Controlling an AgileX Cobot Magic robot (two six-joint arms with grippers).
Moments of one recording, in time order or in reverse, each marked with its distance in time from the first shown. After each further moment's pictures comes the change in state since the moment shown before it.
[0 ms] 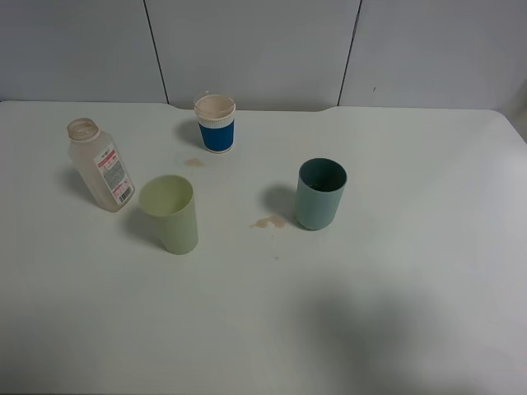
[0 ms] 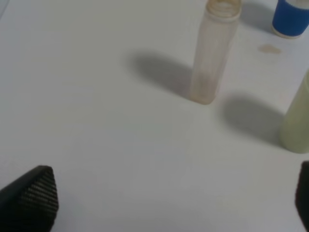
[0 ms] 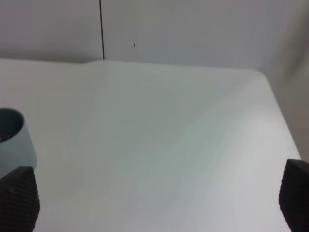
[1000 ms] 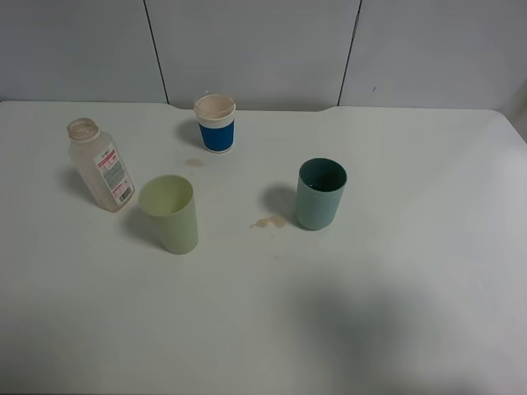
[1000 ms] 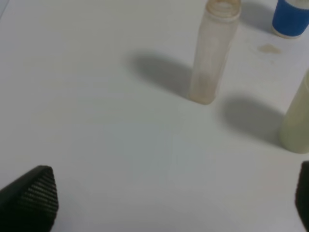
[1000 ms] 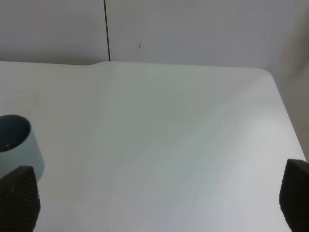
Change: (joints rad) left arm 0.000 0.000 0.000 0.000 0.000 0.000; right arm 0.071 0.069 -0.044 -0.056 0.000 0.076
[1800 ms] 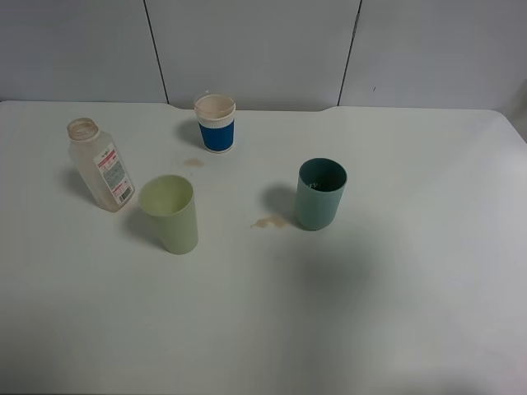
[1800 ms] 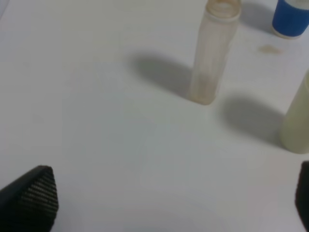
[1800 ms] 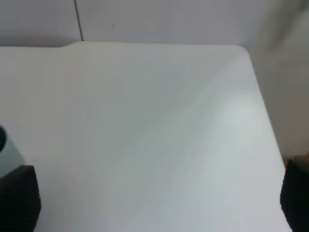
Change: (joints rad) left arm 0.000 0.000 0.000 0.000 -0.002 0.000; right arm 0.000 0.373 -0.298 -0.084 0.097 0.059
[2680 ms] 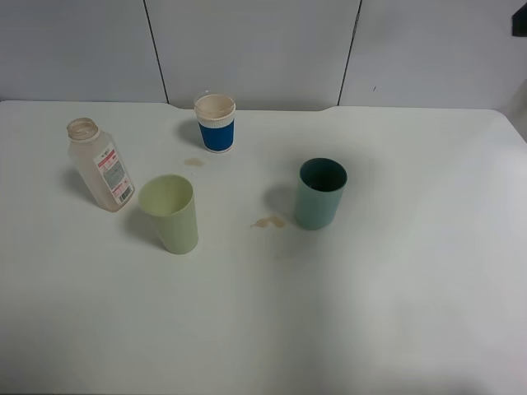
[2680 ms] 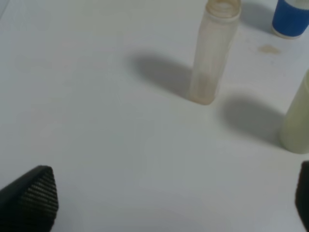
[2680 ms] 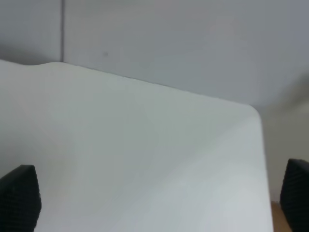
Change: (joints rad) left arm 0.000 0.000 0.000 0.000 0.000 0.000; right arm 0.075 0.652 -0.036 -0.203 -0.558 0.028
